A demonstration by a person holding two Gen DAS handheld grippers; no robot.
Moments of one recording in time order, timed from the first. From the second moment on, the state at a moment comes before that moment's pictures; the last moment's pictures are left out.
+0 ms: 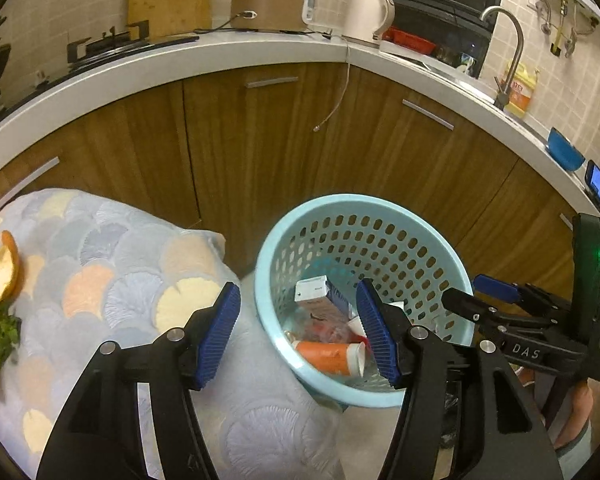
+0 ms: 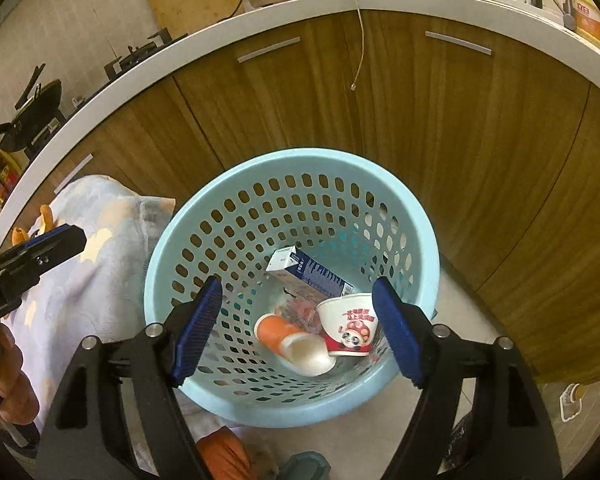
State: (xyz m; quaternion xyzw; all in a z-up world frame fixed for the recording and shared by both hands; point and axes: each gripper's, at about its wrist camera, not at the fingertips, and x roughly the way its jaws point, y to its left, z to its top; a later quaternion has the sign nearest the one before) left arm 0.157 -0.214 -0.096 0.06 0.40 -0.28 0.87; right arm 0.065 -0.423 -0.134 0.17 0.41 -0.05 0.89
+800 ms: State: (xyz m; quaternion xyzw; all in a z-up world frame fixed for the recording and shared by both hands) left arm 0.092 -0.023 -0.027 -0.03 0.30 -0.14 0.94; right arm 0.078 -0.230 -0.045 0.04 0.32 0.09 0.94
